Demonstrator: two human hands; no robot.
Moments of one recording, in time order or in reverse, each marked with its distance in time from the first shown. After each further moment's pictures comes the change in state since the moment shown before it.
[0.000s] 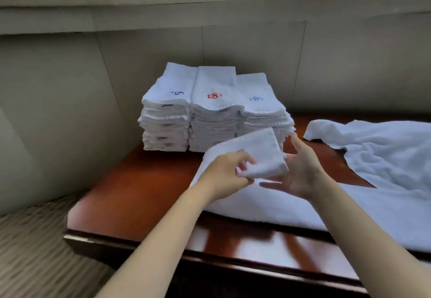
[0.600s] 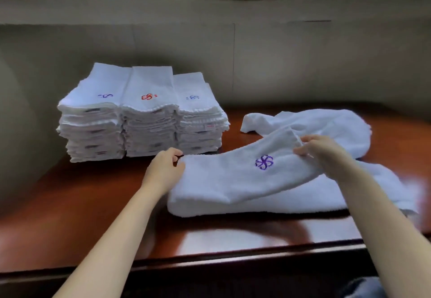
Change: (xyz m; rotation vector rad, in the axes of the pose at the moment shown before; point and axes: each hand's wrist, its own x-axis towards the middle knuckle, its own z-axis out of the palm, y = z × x) left_hand 0.034 -0.016 0.030 0.171 0.153 -0.247; right_hand -0.090 -0.059 -0.134 -0.648 0.641 -0.307
